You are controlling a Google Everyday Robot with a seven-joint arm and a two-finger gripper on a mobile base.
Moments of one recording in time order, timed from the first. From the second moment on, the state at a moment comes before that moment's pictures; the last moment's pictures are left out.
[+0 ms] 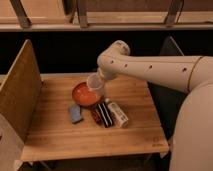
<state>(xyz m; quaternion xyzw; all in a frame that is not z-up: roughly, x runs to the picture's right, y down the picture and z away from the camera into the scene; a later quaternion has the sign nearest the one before) 0.009 -0.044 0.768 -0.14 0.03 0.65 0.75</state>
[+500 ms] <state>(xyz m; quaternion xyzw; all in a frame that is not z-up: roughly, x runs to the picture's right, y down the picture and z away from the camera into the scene) 0.005 -0.060 0.809 -0.13 0.03 0.63 0.76</state>
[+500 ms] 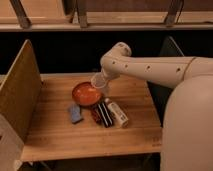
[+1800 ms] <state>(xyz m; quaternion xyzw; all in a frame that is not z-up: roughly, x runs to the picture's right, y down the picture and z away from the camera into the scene) -0.073 -0.049 0.907 -0.25 -0.05 0.61 0.75</state>
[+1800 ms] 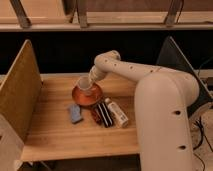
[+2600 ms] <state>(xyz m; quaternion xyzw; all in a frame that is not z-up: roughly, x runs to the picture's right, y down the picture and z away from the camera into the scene) -0.063 -0.038 0.909 -0.29 -0.05 0.64 0.72</state>
